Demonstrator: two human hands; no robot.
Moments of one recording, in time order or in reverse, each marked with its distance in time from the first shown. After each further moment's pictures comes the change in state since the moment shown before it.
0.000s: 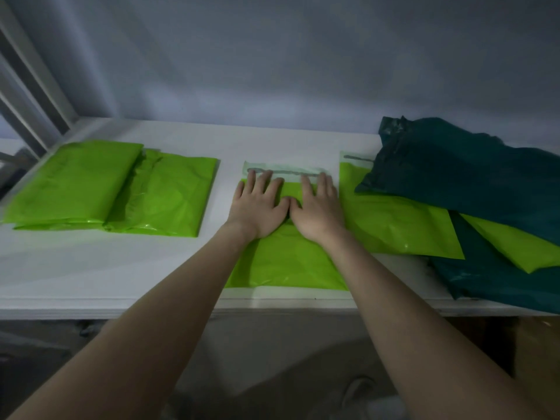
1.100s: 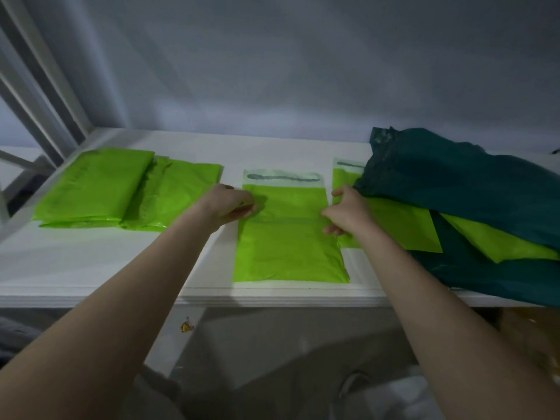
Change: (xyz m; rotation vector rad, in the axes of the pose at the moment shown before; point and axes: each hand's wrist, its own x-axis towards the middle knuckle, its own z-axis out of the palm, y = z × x) left_hand -0.031 -0.016 -0.064 -1.155 -0.095 -0.495; right_hand -0.032 0.025 -0.053 0.597 -0.088 0.358
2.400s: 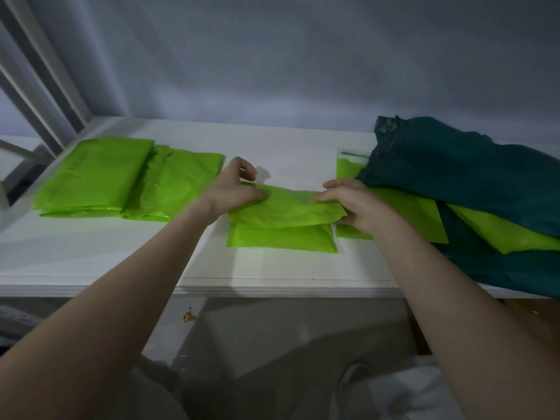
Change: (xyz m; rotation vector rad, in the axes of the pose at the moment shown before) left_hand 0.001 -0.005 0.001 0.399 0.017 0.372; right_hand -0.012 -0.011 -0.010 0.549 -0.219 0.122
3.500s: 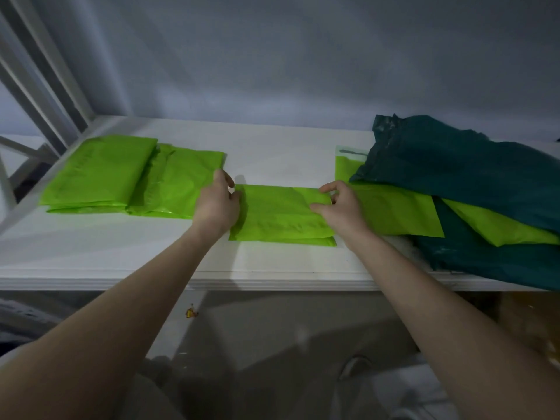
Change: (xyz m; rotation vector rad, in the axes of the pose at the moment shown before) left_hand -0.020 -0.028 0.002 0.402 0.277 -0.043; right_hand -0.005 0.035 0.017 -0.293 0.245 -0.383
